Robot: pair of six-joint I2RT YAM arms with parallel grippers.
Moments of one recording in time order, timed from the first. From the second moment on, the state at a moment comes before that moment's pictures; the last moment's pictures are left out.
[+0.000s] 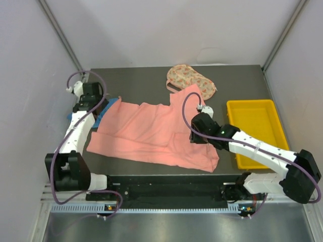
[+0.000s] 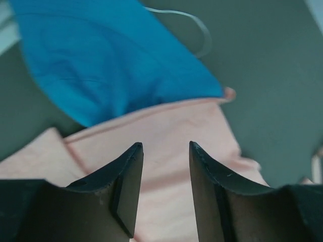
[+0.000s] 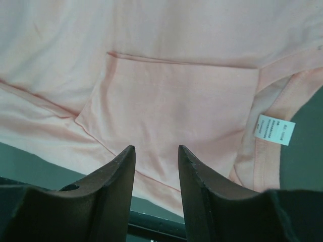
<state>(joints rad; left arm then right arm) -0.01 1.36 1.11 -0.45 -0.31 -0.77 0.83 1.21 0.87 -0.56 0.30 0.70</state>
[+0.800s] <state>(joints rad) 0.32 1.78 1.05 -0.13 -0.13 -0.77 0.83 1.24 0.82 -0.45 0.17 0.62</state>
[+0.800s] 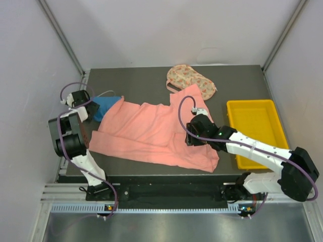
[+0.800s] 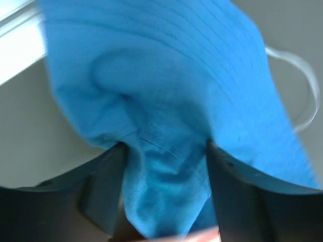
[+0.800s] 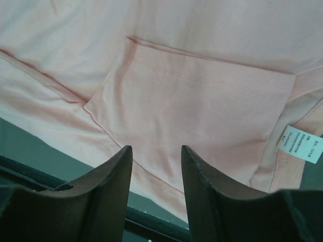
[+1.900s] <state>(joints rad) 0.31 2.12 1.44 0.18 0.17 -0.81 0.83 1.41 0.86 -0.40 0.20 0.60</state>
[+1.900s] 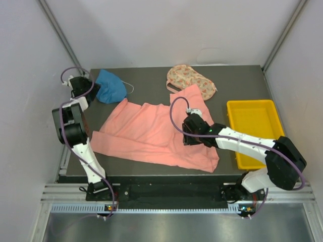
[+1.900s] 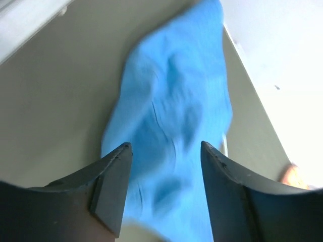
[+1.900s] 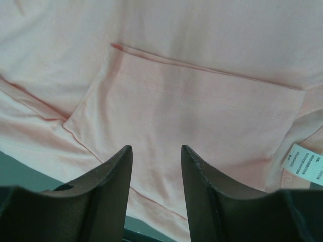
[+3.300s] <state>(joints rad) 0.12 2.27 1.62 -0.01 0.14 -0.82 0.83 1.32 0.82 -0.42 0.22 0.61</state>
